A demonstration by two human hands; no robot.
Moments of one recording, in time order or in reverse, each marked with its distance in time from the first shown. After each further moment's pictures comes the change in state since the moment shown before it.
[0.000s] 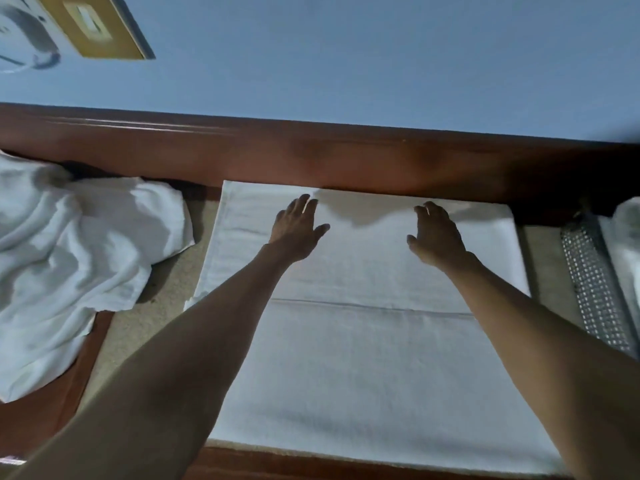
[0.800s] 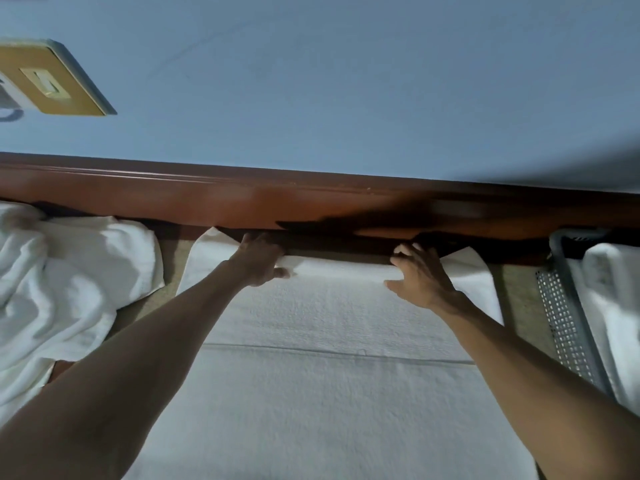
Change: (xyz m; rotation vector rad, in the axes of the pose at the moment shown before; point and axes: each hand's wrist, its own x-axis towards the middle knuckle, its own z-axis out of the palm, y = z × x) left_hand 0.031 -0.012 -0.035 0.371 -0.191 0.148; right_hand 0.019 0.045 -0.005 -0.102 -0.004 -0.285
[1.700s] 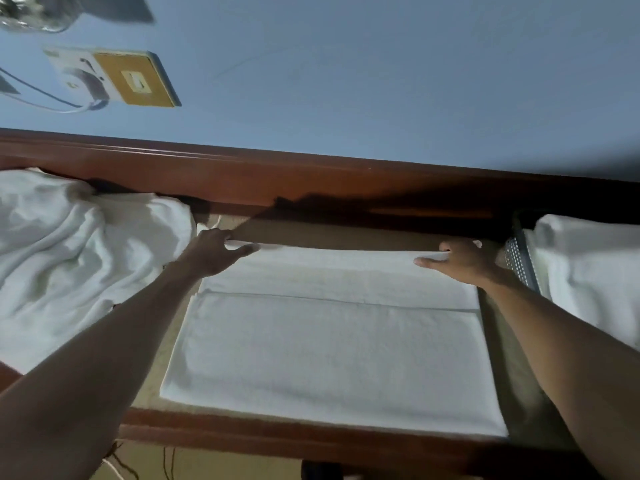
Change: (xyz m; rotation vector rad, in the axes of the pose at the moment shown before) left_hand -0.173 -0.038 -0.025 -0.490 0.129 -0.379; right_hand -0.112 0.013 -0.080 0.385 -0.158 0.451
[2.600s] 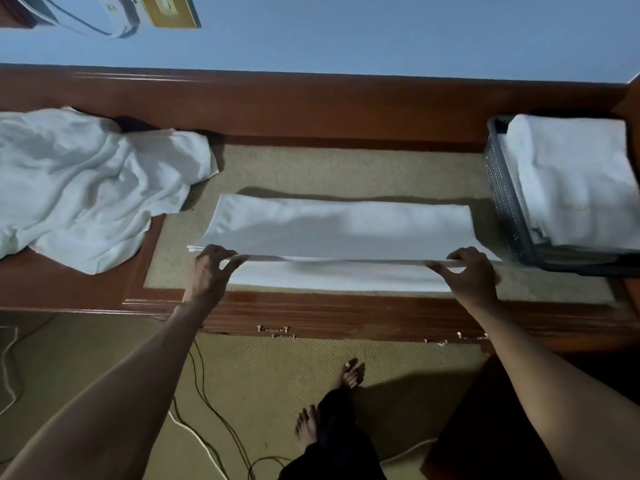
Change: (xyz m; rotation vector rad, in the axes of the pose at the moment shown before) left_hand -0.236 -0.095 0.128 -0.222 0.339 0.103; right_hand -0.245 0.092 0.170 0.258 0.571 -0.175
